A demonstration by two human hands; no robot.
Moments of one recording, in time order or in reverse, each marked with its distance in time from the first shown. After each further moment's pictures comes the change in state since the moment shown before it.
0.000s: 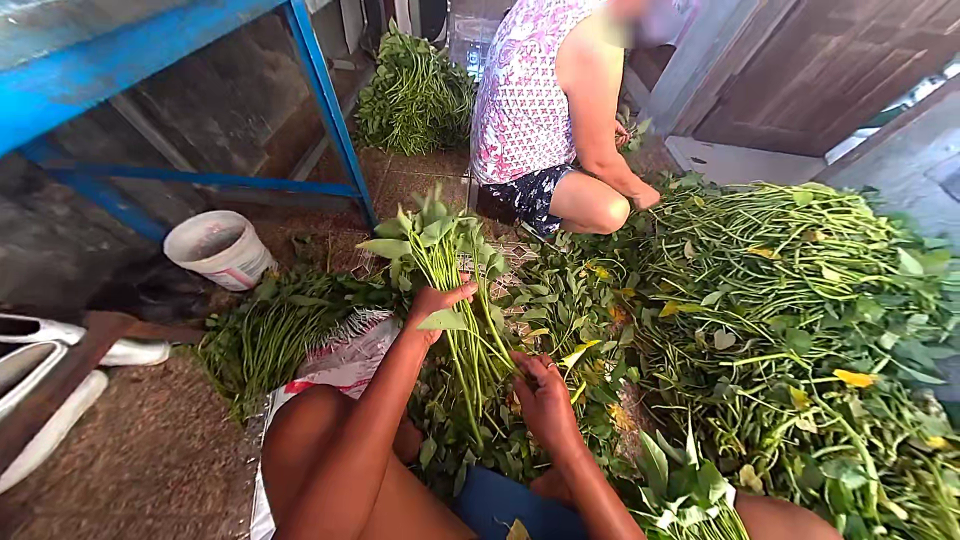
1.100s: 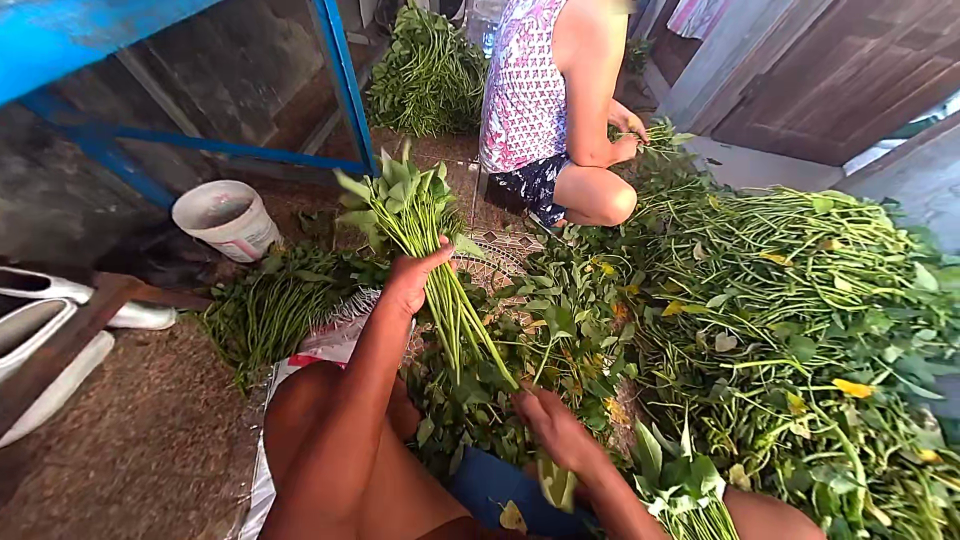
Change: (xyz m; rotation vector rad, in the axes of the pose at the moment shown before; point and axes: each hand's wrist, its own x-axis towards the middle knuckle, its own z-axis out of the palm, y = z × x) left_hand -0.002 0.024 -0.033 -0.214 0.079 0.103; right_hand -0.016 -0.007 -0.032 0.060 -0.603 0.216
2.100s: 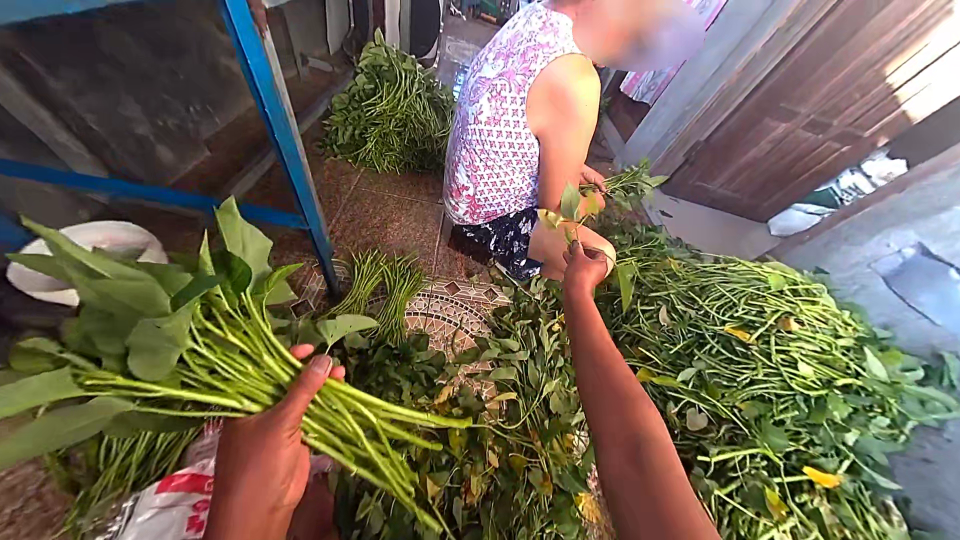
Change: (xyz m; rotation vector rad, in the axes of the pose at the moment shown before) left_hand -0.021 0.020 0.000 -0.075 0.447 0.275; right_hand 0.288 -0.048 -0.273 0.539 1.195 -0.140
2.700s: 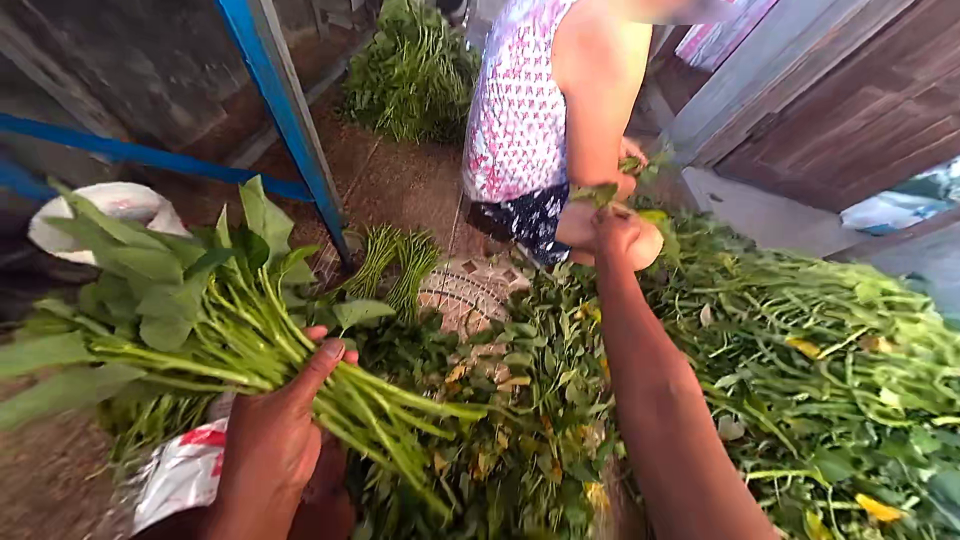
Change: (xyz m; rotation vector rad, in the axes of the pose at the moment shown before) left_hand 0.009 -0.014 0.016 0.072 0.009 -0.035; right_hand 0.078 0.018 0.035 -0.201 -0.074 -0.035
